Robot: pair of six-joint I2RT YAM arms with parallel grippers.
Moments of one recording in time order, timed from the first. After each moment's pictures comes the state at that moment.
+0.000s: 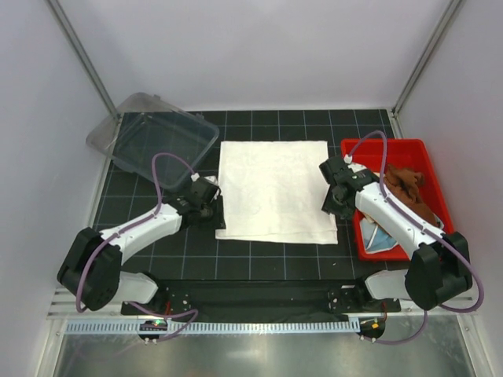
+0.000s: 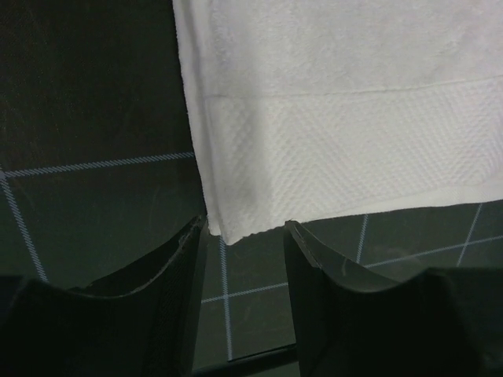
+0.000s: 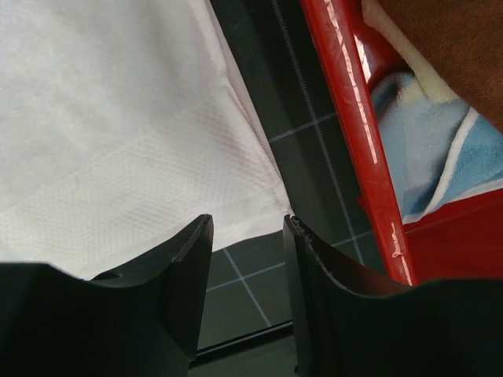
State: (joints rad) left arm -0.60 1.34 0.77 -0.47 -0.02 -0.62; right arm 0.37 1.33 1.01 -0.95 0.33 0.76
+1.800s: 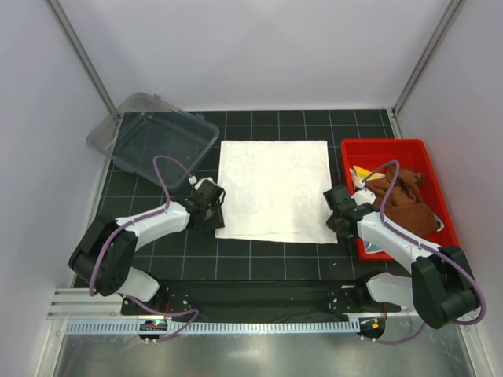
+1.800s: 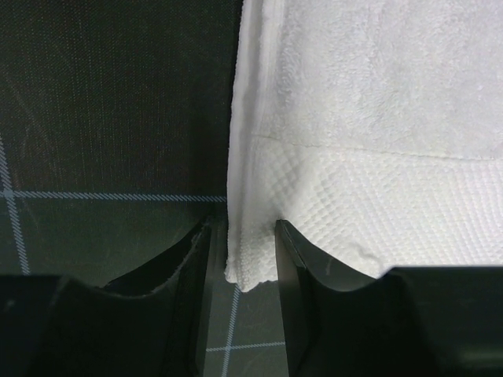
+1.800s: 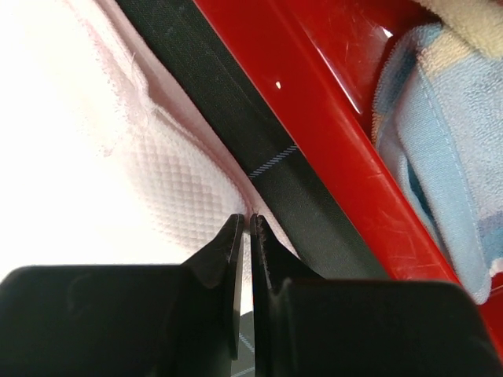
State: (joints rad) left arm -0.60 1.46 0.74 -0.37 -0.15 -0.74; right arm 0.39 1.20 0.57 -0.54 0.40 1.02
